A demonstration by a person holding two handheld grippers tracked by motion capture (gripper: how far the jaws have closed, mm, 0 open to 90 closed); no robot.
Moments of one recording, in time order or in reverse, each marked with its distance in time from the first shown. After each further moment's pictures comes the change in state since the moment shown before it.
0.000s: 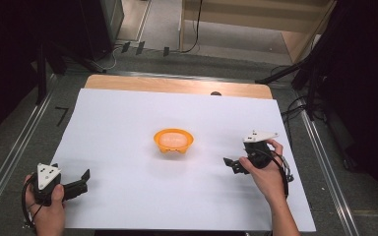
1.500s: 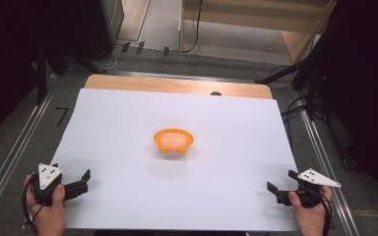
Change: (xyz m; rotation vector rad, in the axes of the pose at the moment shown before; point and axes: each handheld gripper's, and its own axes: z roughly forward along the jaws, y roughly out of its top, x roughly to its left) left arm -0.002 0.000 0.000 0.005 0.011 0.015; right arm -0.042 -0.142 -0.077 -0.204 -0.148 0.223
